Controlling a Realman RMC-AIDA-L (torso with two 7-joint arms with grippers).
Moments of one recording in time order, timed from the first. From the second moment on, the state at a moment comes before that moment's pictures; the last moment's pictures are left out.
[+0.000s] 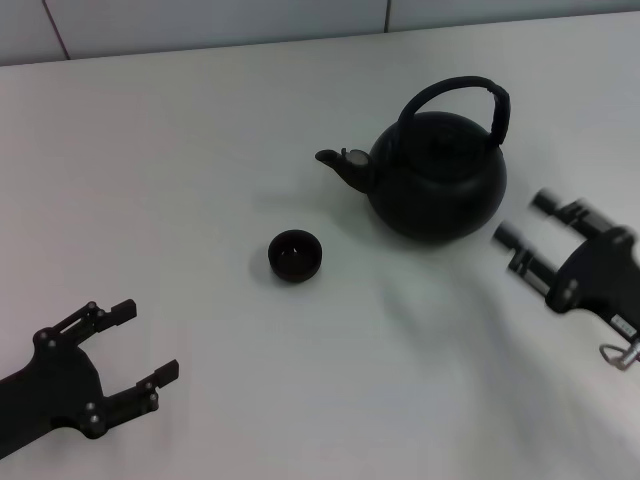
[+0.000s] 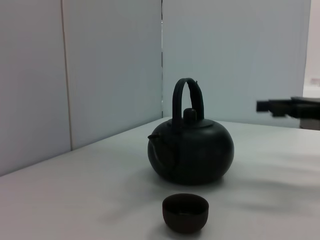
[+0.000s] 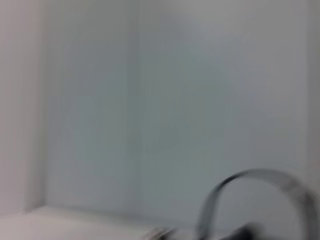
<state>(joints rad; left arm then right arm) -0.28 -2.06 0.49 0.33 2.01 1.62 -0.63 0.21 2.08 -0.27 -0.10 -1.76 -1.63 0.45</state>
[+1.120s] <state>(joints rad) -0.28 -2.06 0.47 0.33 2.00 1.65 -0.63 0.32 2.09 0.06 0.42 -1.50 -1.38 -0.19</state>
